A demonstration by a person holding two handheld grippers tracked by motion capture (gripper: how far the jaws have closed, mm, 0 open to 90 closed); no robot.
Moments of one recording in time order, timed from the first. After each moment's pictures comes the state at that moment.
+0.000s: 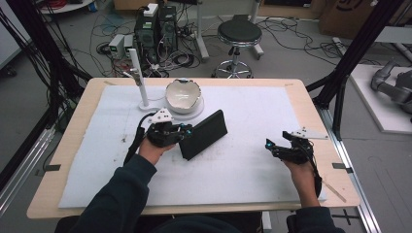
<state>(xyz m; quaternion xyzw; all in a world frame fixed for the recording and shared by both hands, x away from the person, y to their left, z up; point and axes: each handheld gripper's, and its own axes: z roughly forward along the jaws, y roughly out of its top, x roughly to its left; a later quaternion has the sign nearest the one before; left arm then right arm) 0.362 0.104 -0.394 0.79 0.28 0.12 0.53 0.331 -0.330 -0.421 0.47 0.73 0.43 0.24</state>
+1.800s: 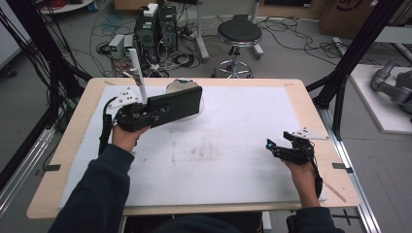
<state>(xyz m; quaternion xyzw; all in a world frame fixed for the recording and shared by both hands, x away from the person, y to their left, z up) 0.375 0.180 -0.331 0.72 0.30 0.18 0.60 0.329 -0.332 -0.421 0.47 0.73 0.43 0.24</state>
